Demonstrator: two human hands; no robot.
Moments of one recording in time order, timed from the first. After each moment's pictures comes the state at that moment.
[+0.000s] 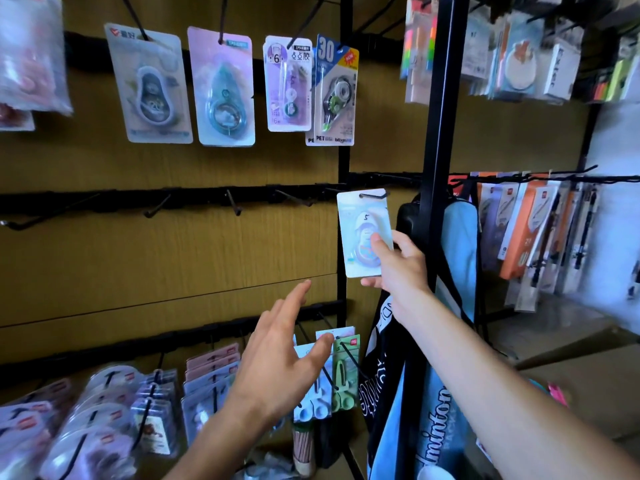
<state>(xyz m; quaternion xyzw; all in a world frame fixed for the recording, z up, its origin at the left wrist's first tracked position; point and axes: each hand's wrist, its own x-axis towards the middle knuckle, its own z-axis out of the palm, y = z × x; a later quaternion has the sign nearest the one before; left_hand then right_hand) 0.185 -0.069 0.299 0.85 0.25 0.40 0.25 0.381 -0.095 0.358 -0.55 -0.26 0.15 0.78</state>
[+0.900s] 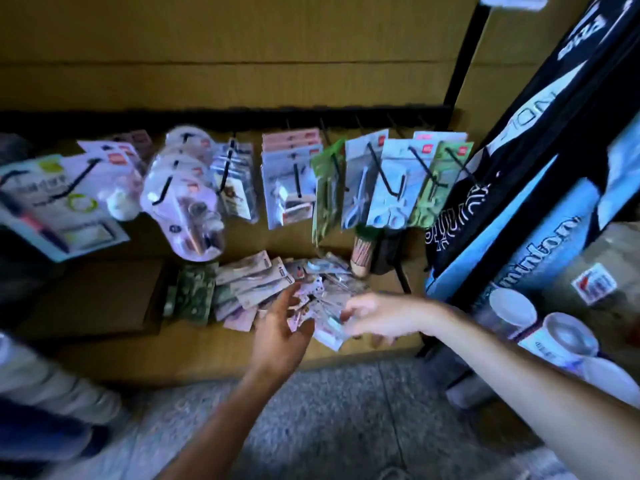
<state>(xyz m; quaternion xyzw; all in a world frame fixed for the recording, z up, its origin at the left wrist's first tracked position) 0.077 -0.078 0.021 0.69 0.48 0.30 0.44 0.276 -0.107 0.070 -0.69 -0.51 0.50 0.03</state>
